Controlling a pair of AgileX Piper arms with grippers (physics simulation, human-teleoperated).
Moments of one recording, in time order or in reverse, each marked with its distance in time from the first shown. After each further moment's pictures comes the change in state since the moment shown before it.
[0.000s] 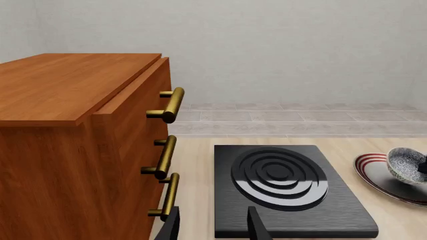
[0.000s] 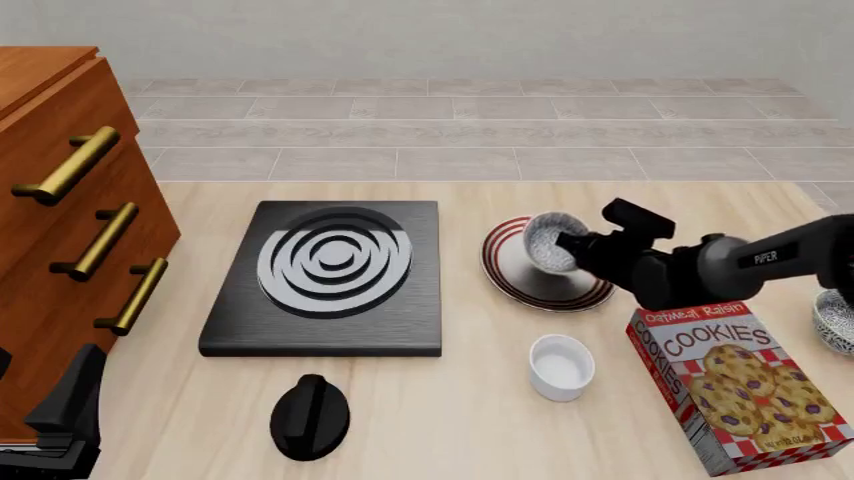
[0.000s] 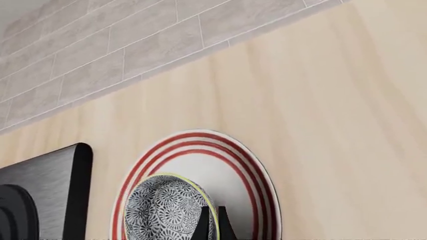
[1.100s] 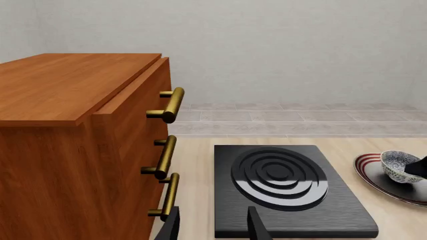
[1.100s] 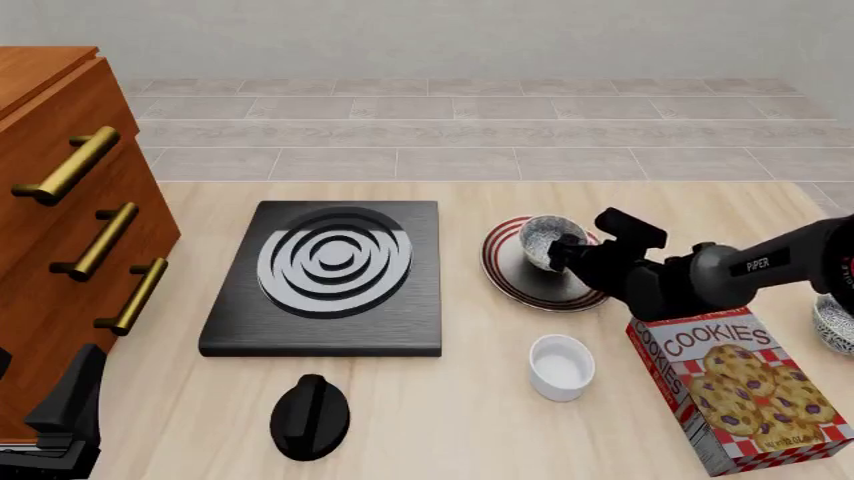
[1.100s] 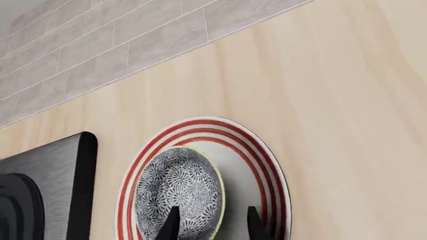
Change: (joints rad) left arm 0.000 0.000 0.000 0.000 0.000; right arm 0.030 0.003 0.039 -0.032 0.020
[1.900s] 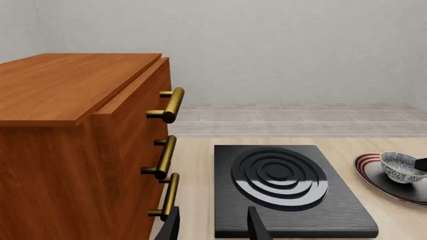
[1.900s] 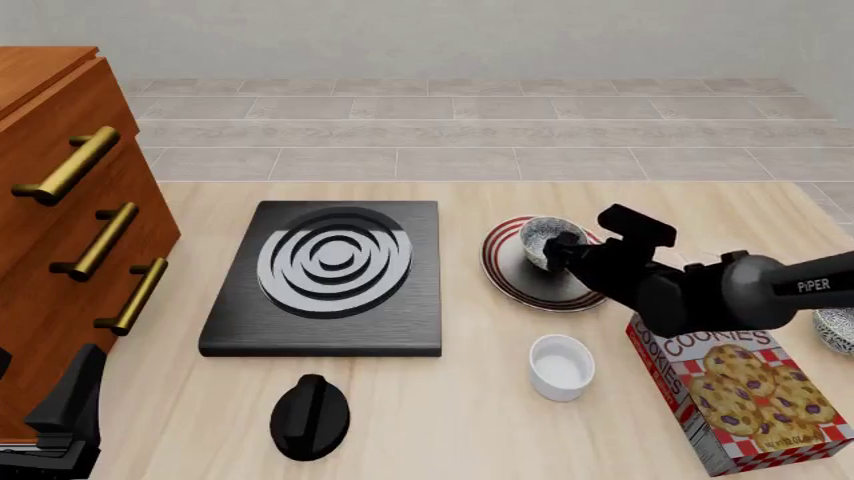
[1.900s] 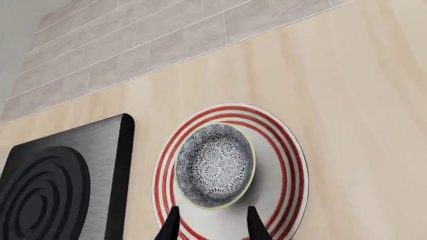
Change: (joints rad) left arm 0.000 0.000 0.000 0.000 0.000; right arm 0.057 -0.188 0.141 -0.002 0.002
